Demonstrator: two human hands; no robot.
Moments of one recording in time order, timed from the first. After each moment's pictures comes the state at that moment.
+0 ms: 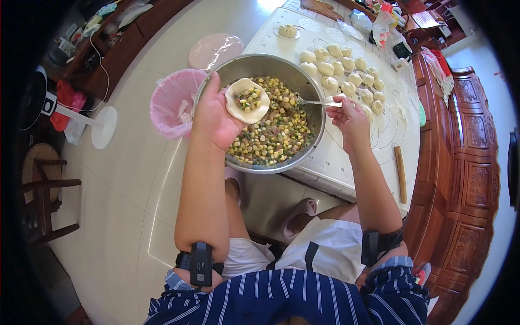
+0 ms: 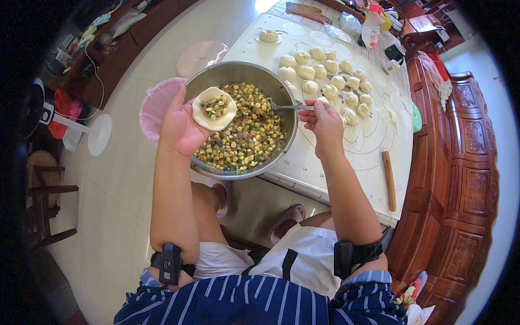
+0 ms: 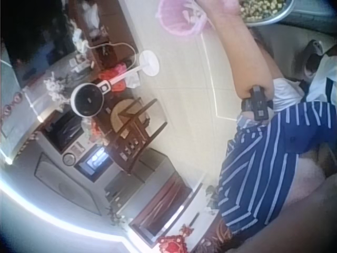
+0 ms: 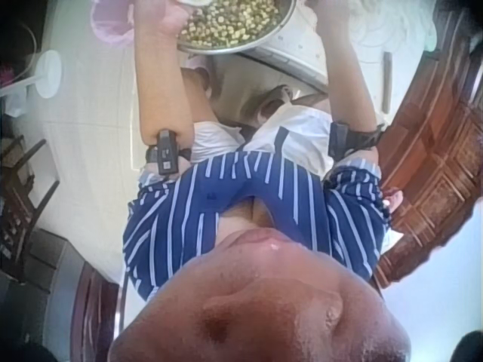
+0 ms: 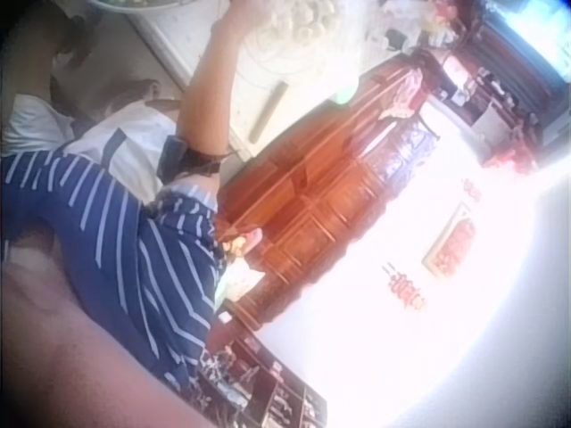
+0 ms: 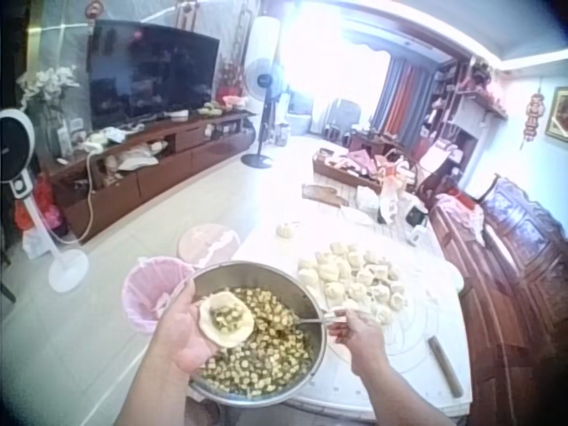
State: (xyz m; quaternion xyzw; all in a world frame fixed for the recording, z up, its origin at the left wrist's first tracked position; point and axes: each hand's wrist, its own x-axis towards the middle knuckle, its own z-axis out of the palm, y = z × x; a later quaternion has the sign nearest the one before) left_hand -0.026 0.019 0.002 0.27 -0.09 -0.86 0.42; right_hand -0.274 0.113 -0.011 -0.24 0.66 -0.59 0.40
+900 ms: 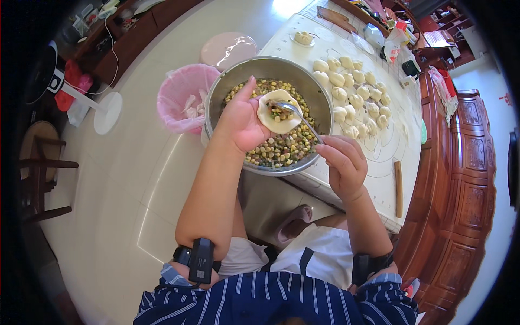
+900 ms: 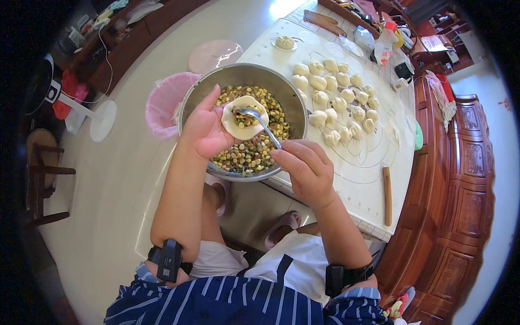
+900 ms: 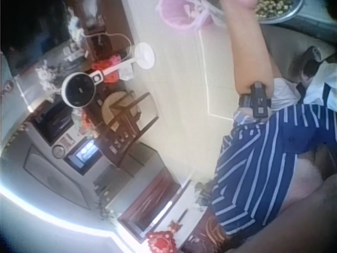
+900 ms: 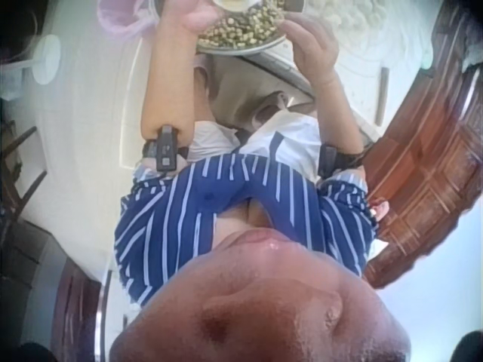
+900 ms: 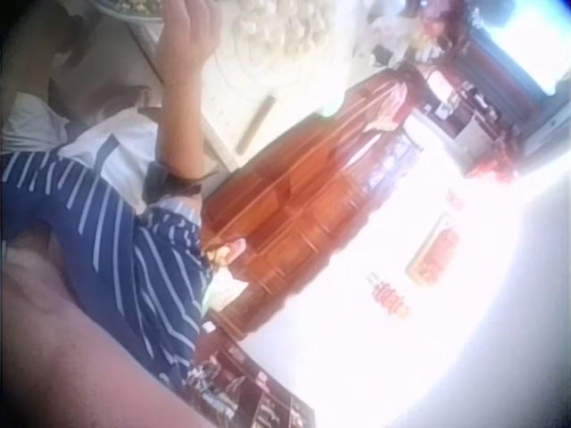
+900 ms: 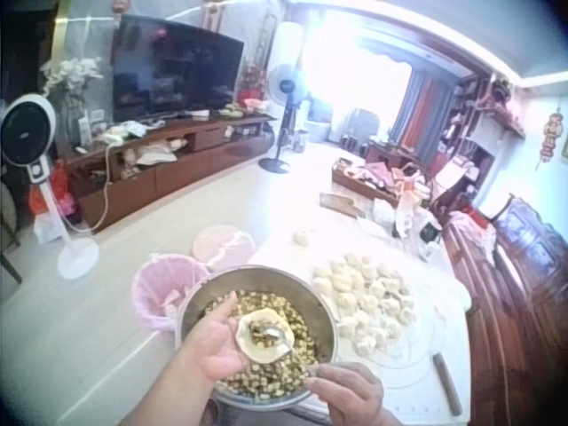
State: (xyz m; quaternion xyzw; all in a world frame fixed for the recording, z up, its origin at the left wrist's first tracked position) left_hand -0.037 0.027 -0.007 0.17 -0.04 -0.93 0.32; right_hand -0.215 0.158 0.021 -0.79 0.45 -0.41 -0.08
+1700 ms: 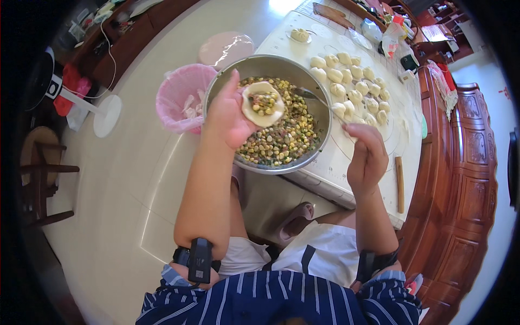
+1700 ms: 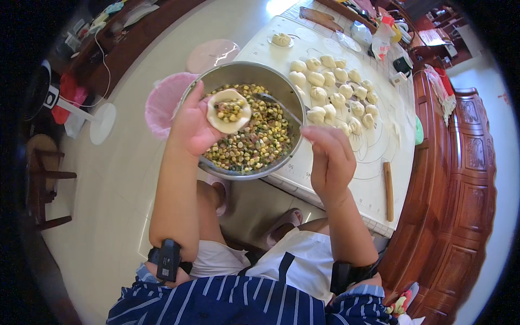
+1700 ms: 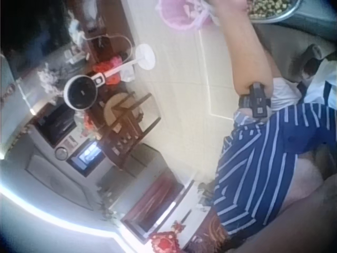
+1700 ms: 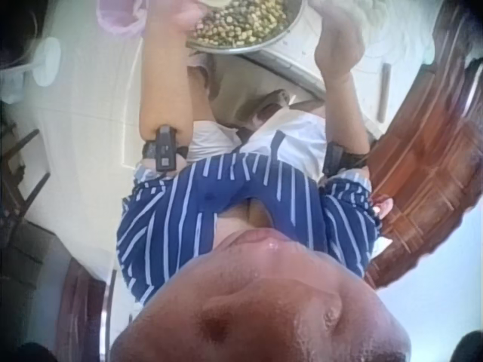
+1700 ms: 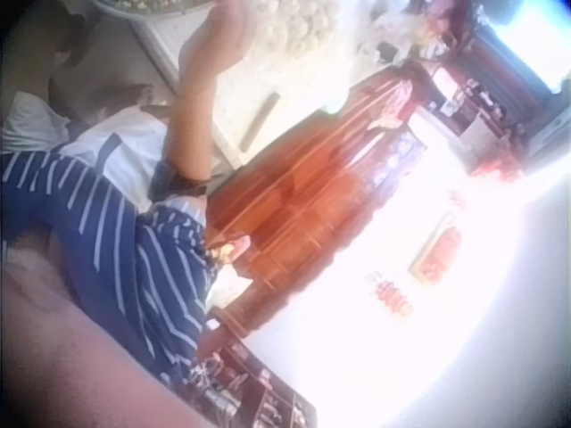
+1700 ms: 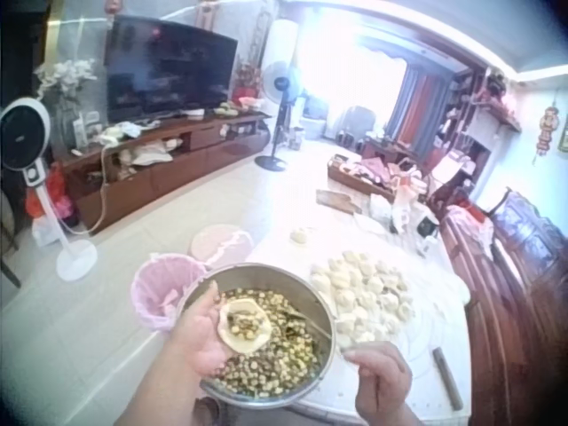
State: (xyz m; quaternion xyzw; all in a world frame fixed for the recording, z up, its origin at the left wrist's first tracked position) left_hand -0.025 0.018 -0.008 0.23 -0.09 -0.89 0.38; right_hand -0.232 0.160 0.032 -0.71 0.50 -0.49 -0.04
